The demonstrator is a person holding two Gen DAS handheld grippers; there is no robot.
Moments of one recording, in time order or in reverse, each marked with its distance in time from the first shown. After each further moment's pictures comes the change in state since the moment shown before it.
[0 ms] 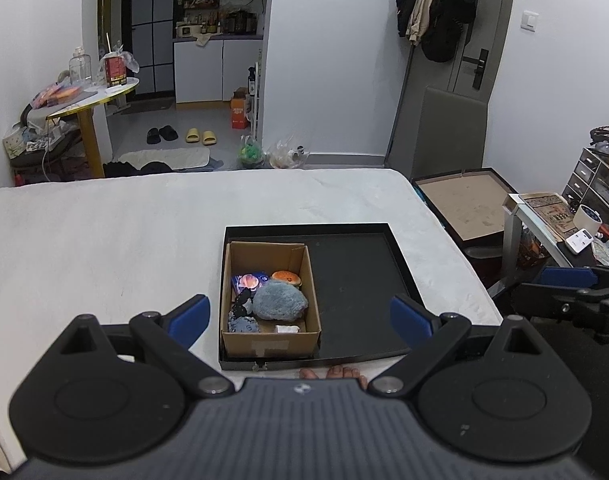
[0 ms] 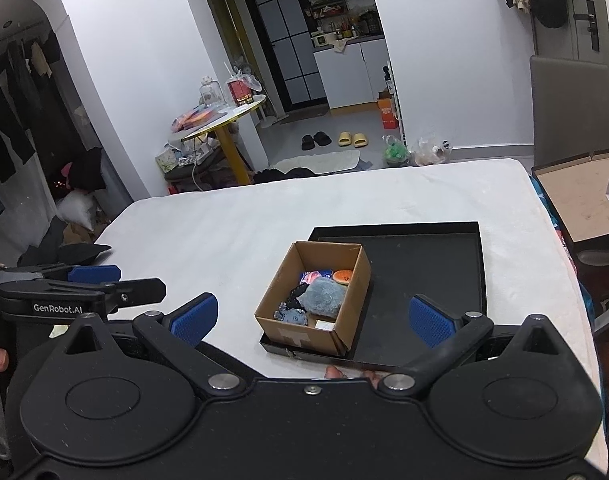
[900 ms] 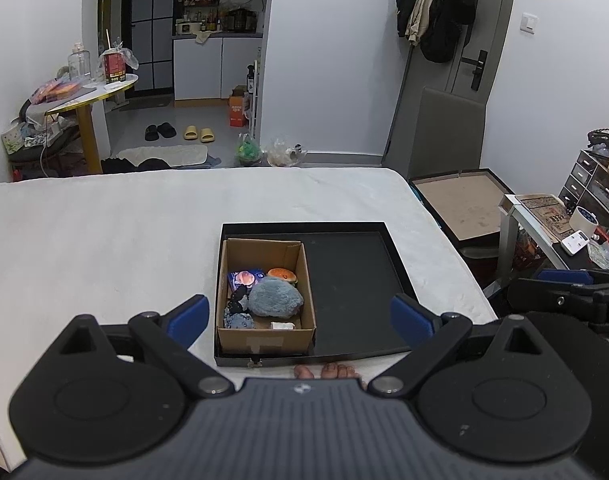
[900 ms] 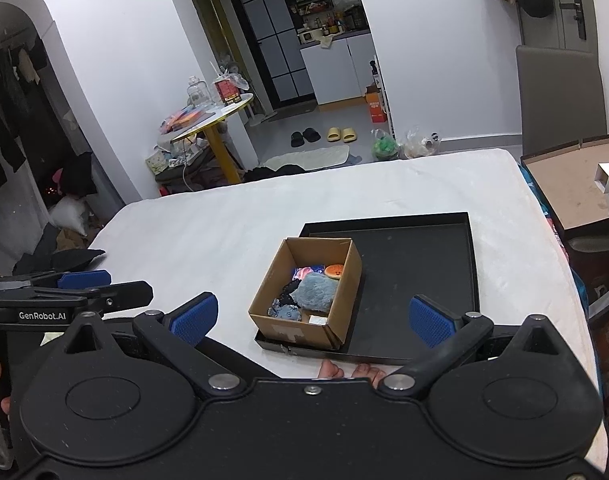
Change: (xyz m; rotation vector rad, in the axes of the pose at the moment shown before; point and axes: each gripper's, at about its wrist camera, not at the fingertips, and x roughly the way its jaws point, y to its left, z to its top) left arm -0.006 0.000 -0.001 -0.006 0.001 -0.015; right arm 0.000 -0.005 -0.002 0.034 0.009 -0.023
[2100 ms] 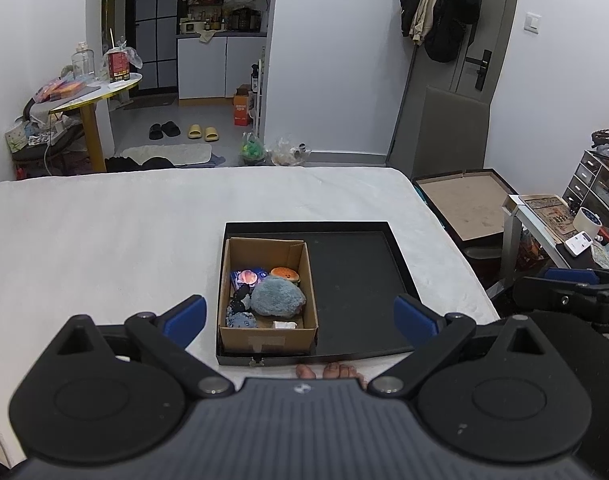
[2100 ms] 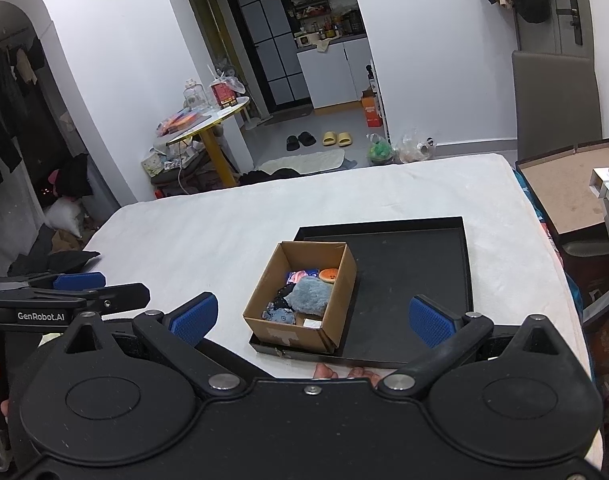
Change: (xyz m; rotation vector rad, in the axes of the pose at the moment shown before) left arm -0.001 -0.004 -0.001 -0.004 0.003 0.015; right arm -0.001 0.002 -0.001 -0.007 -0.013 -0.018
